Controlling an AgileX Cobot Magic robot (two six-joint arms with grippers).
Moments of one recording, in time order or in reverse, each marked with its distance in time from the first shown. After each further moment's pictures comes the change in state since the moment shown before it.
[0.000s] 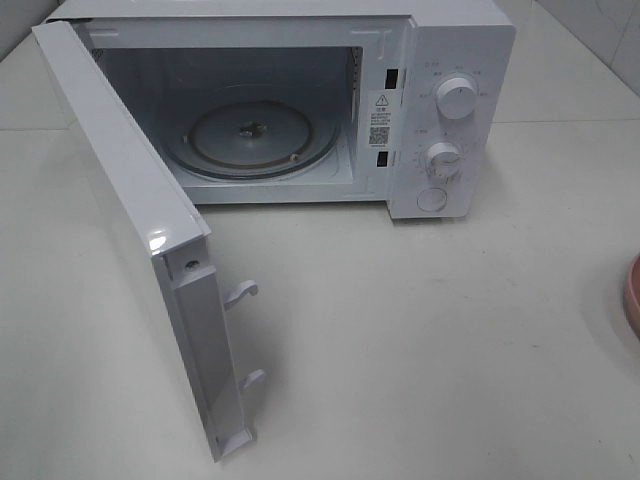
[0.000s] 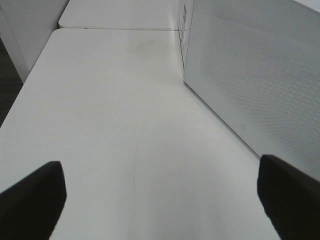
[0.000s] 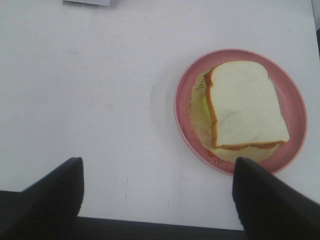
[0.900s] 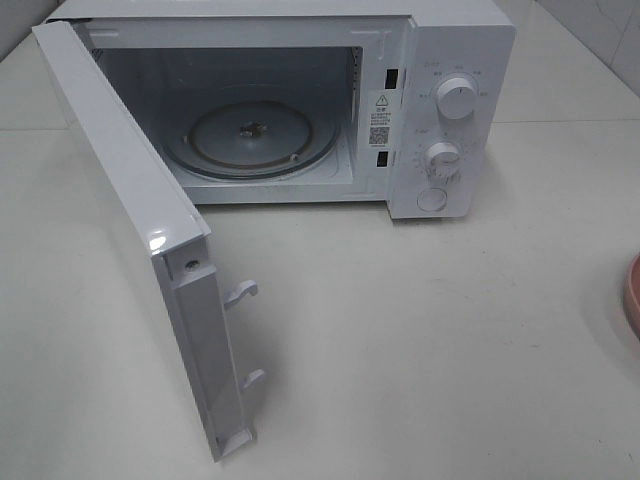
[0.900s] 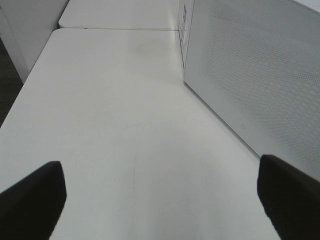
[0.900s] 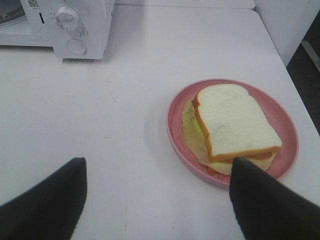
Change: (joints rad) left arm 0.000 0.000 0.000 0.000 0.000 0.000; right arm -0.207 -0.547 0.248 0.117 -0.071 -0.125
